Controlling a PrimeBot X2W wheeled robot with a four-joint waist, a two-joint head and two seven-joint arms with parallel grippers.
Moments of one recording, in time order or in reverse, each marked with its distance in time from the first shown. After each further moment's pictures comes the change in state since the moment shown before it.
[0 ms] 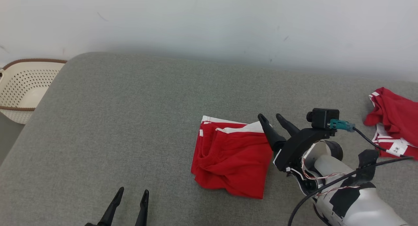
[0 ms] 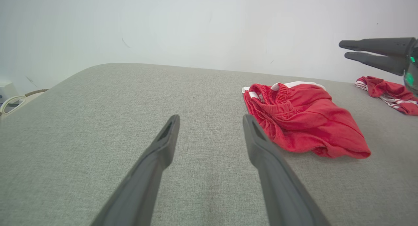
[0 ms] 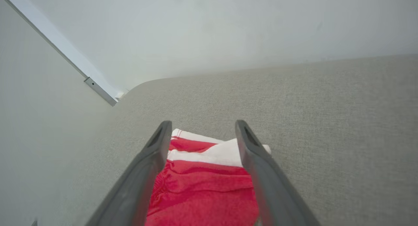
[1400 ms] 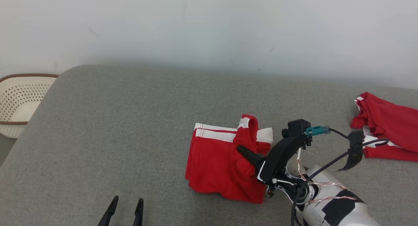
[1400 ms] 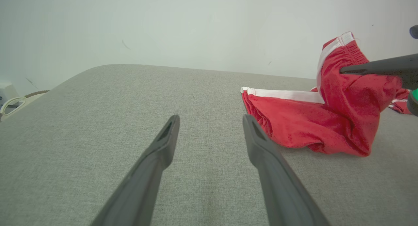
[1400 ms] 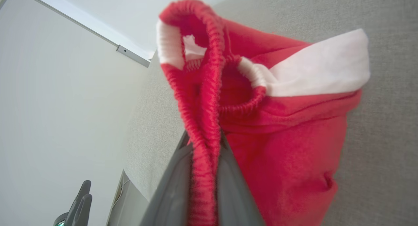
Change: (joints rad) left arm 0.047 0.011 0.032 -0.003 -0.002 -0.005 0.000; right arm 0.137 0.056 -0.179 -0.162 0.122 0.000 0.458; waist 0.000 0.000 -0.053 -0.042
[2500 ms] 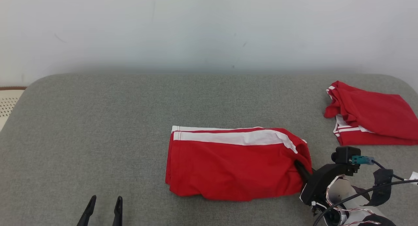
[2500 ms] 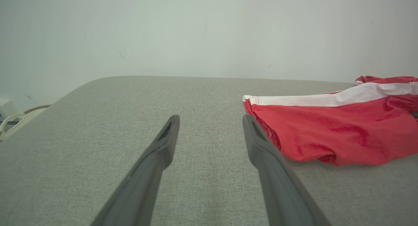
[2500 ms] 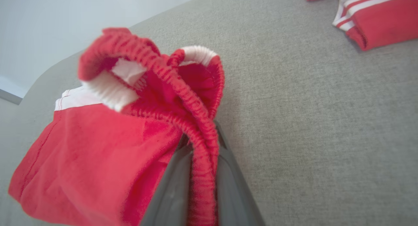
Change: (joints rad) left arm 0.011 0.029 0.064 -0.043 -0.001 0.028 0.000; right arm 0.088 -0.044 -0.202 0.249 -0.388 0.000 -0.281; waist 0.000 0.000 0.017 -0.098
